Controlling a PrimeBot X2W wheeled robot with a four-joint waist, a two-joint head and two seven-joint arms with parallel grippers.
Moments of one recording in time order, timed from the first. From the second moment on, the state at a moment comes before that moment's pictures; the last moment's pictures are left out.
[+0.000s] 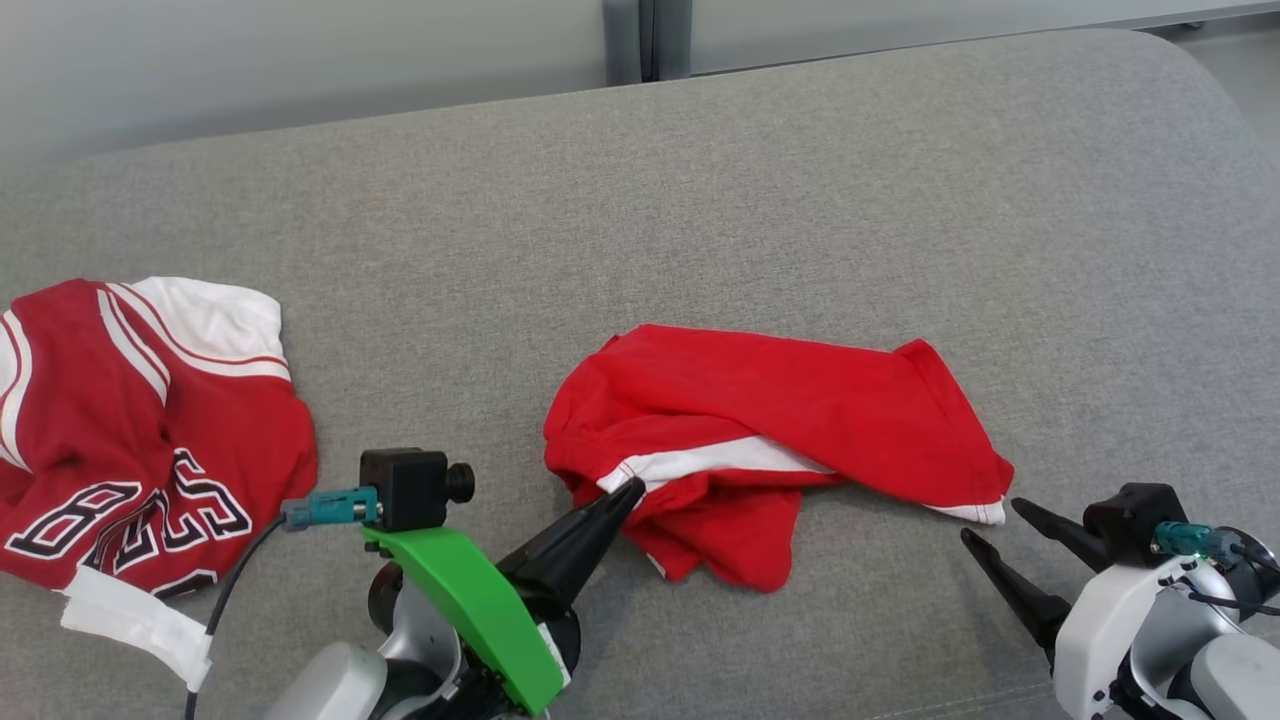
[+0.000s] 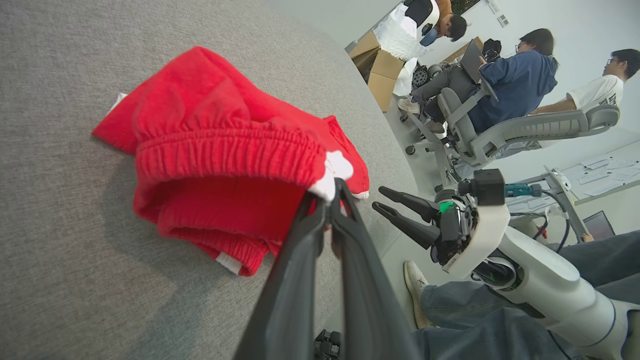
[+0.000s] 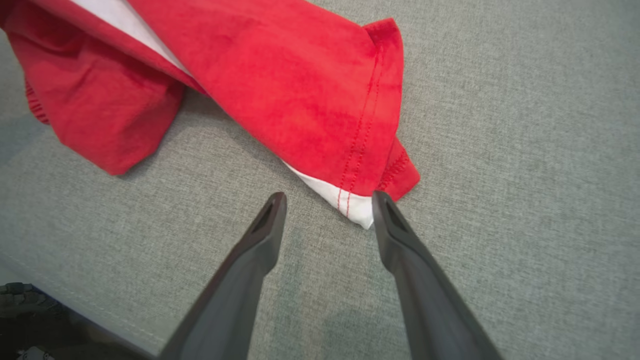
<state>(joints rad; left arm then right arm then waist) -0.16 0.24 -0.62 -0.16 -1.11 0.00 0.23 0.01 -0.52 0.47 0.13 0.44 0.12 0.04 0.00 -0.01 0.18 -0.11</state>
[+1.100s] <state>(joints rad) -0.14 0.24 -0.61 -0.24 -1.11 0.04 0.24 -0.08 -0.54 0.57 0.25 0.49 0.12 0.03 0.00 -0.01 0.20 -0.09</state>
